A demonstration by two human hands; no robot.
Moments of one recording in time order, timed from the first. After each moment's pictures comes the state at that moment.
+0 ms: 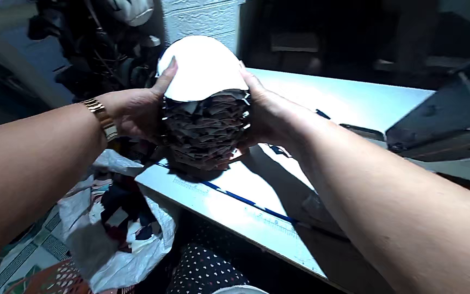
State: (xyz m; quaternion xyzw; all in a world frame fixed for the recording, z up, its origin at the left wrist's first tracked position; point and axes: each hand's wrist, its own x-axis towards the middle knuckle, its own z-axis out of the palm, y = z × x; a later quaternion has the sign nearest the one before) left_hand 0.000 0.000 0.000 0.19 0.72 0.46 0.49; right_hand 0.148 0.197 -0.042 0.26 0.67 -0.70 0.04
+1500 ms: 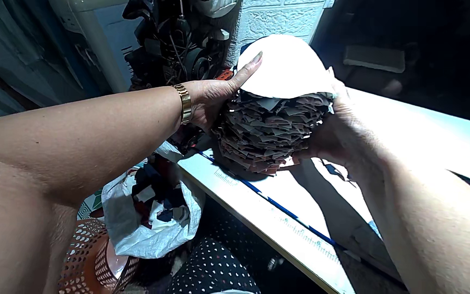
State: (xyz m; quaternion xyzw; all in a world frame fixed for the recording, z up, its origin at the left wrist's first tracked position) left_hand -0.004 0.004 -0.011 0.20 0.71 0.47 0.48; right_hand 0.148 0.186 -0.041 0.32 0.66 -0.68 -0.02
